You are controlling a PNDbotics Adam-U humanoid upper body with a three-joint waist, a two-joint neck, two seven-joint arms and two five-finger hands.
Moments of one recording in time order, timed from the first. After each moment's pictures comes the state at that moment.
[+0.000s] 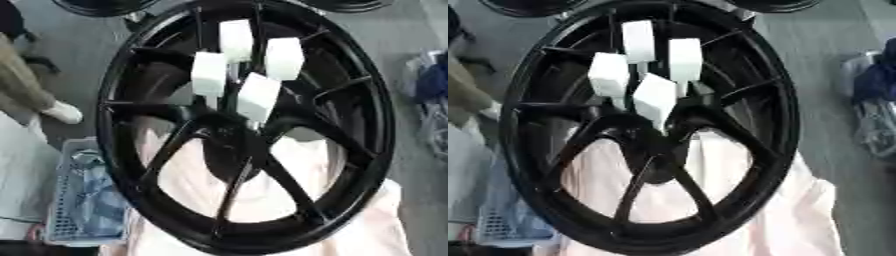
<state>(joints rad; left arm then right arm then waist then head) -0.25 0.39 0.10 -1.98 0.19 -0.15 0.20 -0.02 -0.96 -0.19 -1.98 0.01 -0.05 -0.28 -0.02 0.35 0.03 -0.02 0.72</state>
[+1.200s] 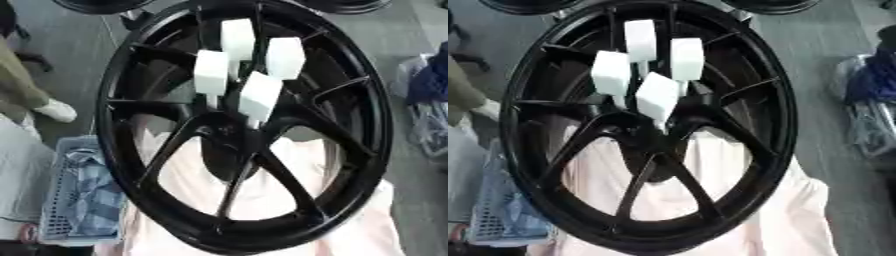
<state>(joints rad) -0.24 0.42 0.08 -1.98 0.19 -0.15 0.19 -0.24 -1.37 -0.05 -1.99 0.08 0.02 0.27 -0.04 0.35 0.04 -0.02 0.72</state>
